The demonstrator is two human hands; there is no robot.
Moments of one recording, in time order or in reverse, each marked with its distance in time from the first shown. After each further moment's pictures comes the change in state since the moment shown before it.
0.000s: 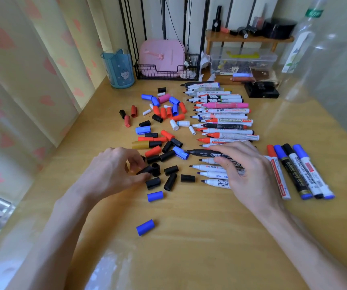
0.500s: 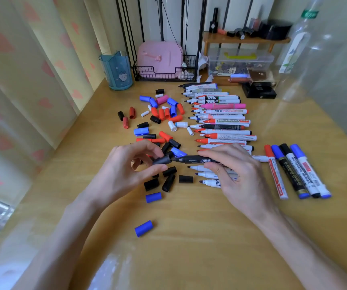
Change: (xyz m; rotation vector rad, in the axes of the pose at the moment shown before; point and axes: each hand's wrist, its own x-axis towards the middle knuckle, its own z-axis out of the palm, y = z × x) left_hand -0.003 0.033 0.004 -0.496 0.142 0.203; right_hand -0.002 -0.003 0.005 0.095 -0.047 -0.092
